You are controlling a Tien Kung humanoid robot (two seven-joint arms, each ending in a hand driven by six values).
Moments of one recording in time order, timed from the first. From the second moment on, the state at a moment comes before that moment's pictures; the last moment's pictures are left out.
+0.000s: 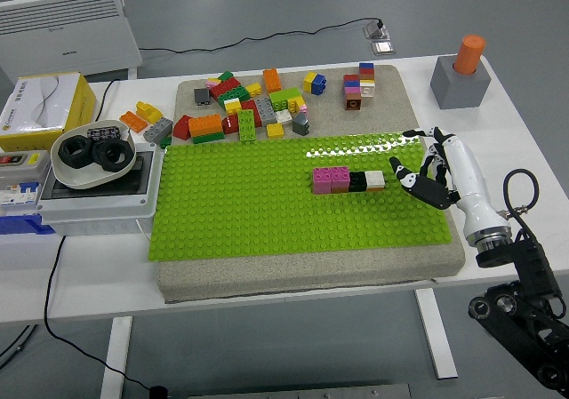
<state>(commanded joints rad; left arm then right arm) -0.13 0.11 -1.42 -0.18 1.80 0.01 0.17 0.14 -0.23 1.01 1.44 -1.77 -0.53 0.06</state>
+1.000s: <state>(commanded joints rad) -0.07 0.11 -1.37 -0.18 1.59 0.06 0.13 0.15 -0.23 1.00 1.43 -1.78 -0.52 0.05</state>
